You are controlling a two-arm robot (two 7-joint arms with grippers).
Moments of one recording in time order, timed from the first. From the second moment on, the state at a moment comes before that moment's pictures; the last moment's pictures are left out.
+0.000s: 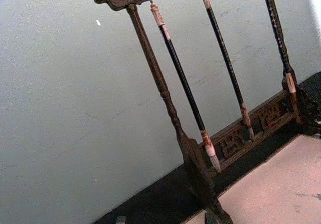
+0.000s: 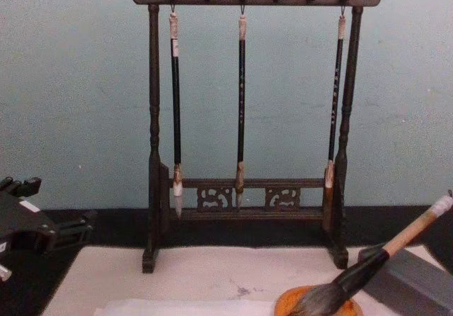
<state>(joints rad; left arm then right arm) -0.20 0.60 0.45 -1.41 -0.25 -0.12 0.03 0.12 0.43 -0.10 -1.34 1.33 0.38 0.35</state>
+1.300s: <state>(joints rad) -0.20 0.60 0.45 -1.41 -0.25 -0.12 0.03 0.39 0.34 -0.27 -1.01 1.28 0.23 0.39</state>
